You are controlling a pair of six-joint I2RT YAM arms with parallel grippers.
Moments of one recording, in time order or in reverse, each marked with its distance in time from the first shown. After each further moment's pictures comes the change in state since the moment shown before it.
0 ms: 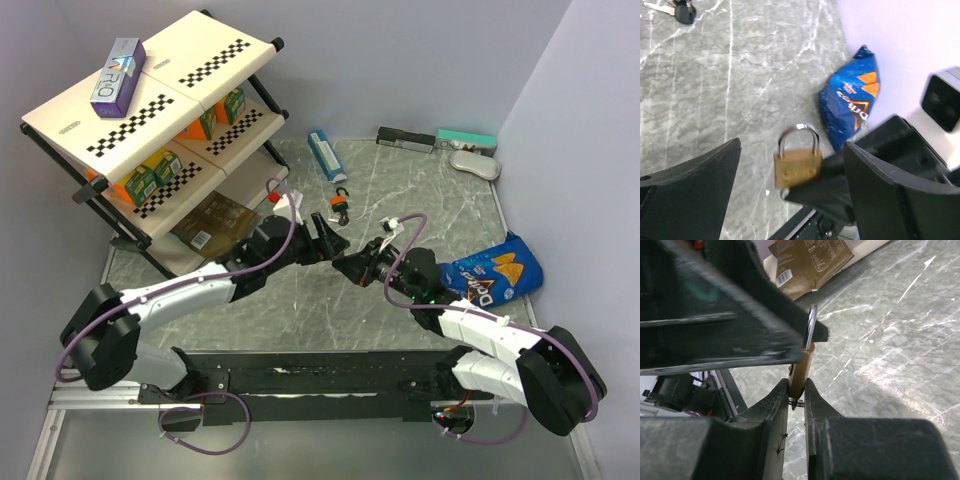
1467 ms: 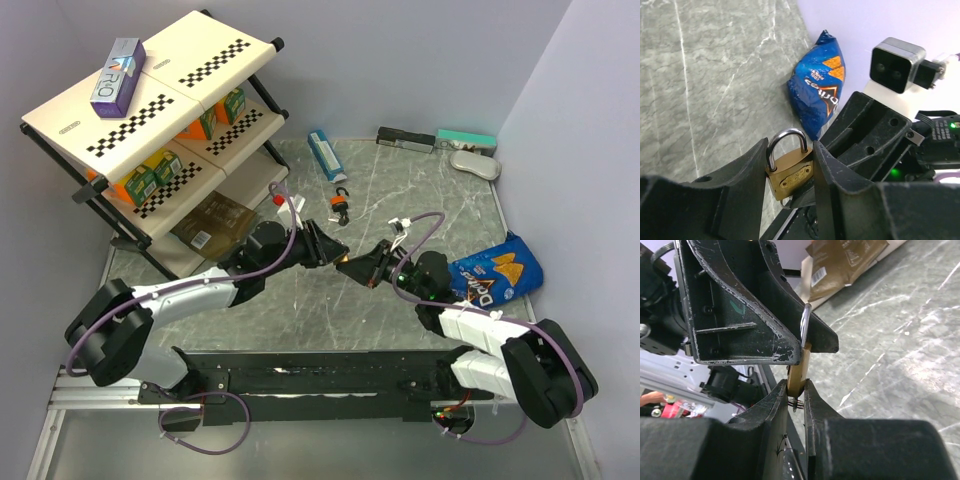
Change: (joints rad) left arm 0.022 0.048 -0.093 0.272 0.187 -0.018; right arm -0.125 0.063 -0.082 0.245 -0.221 0.224
